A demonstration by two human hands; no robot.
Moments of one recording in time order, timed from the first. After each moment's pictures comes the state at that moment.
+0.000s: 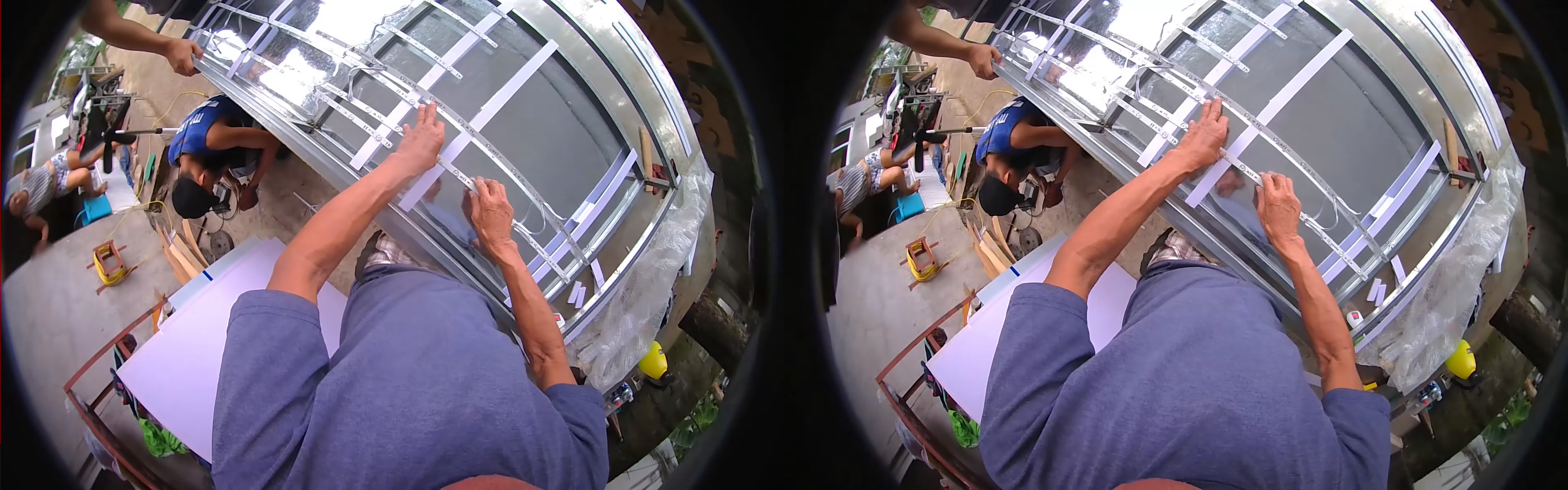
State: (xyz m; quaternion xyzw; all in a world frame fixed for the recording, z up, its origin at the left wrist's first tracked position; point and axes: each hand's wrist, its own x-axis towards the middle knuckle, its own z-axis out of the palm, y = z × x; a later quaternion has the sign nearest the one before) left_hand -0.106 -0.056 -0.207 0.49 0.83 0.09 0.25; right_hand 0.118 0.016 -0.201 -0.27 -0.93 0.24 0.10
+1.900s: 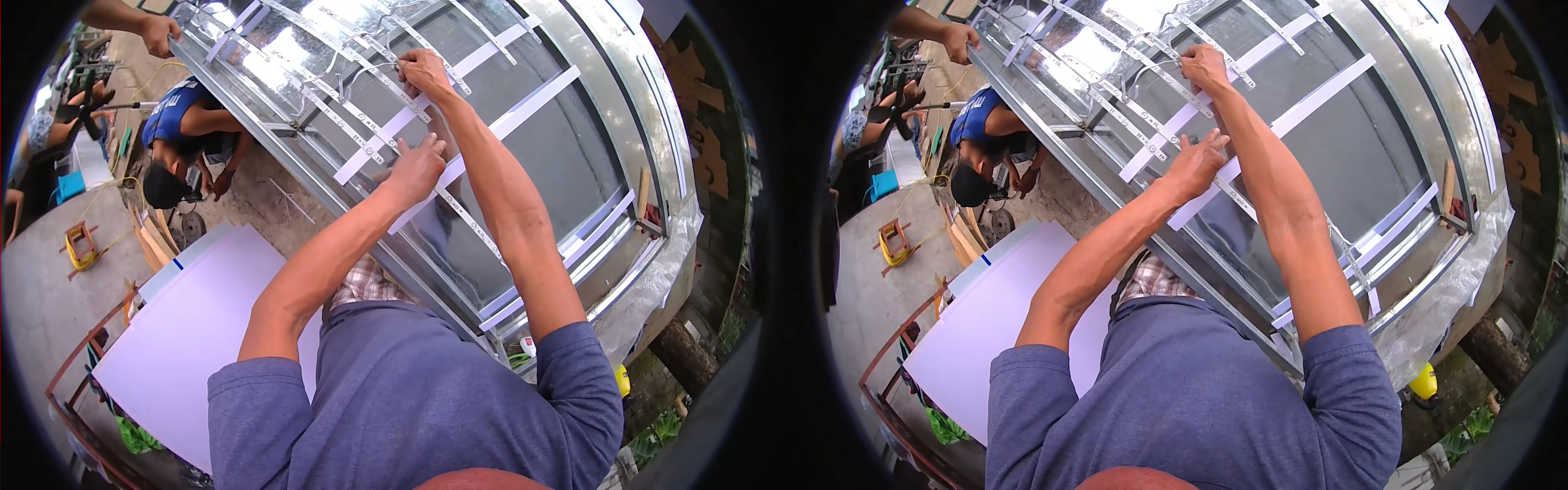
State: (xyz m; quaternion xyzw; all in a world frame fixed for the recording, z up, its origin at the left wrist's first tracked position) left_hand -0.099 -0.071 -0.243 0.49 0.81 0.24 0.24; right_hand -0.219 0.095 -0.269 -0.25 -0.76 0.60 -0.01
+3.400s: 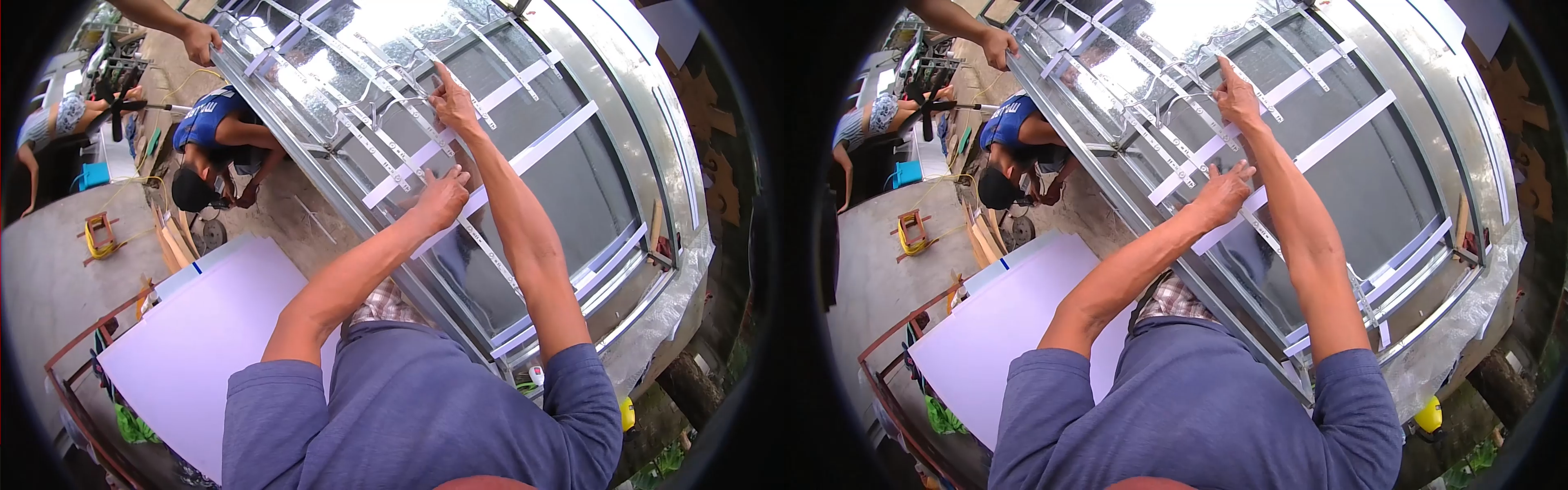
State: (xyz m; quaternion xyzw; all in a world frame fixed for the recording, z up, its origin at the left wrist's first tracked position) left_hand -0.105 -0.058 -0.206 0.50 0.81 0.09 0.30; right_hand -0.212 0.097 -0.264 -0.19 -0.82 0.54 0.03
